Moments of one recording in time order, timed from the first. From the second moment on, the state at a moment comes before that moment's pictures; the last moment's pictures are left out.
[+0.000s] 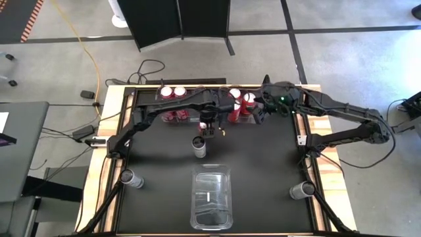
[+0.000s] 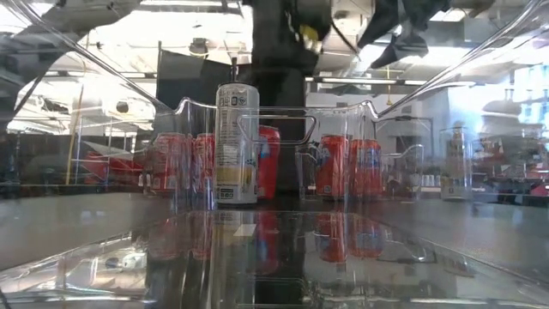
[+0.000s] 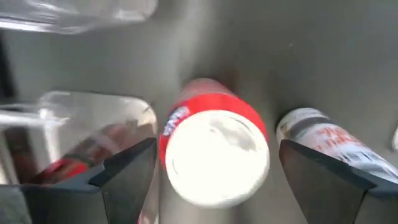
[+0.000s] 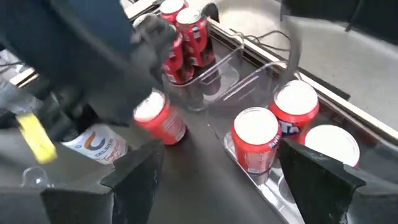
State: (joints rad) left arm 0.20 2.25 2.29 -1.53 -0.11 0.14; right arm -0.29 1.07 1.11 -0.66 0.16 0.40
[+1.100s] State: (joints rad) left arm 0.21 1.75 2.23 -1.52 -0.27 -0.10; right arm -0.27 1.75 1.15 0.06 -0.16 -0.03
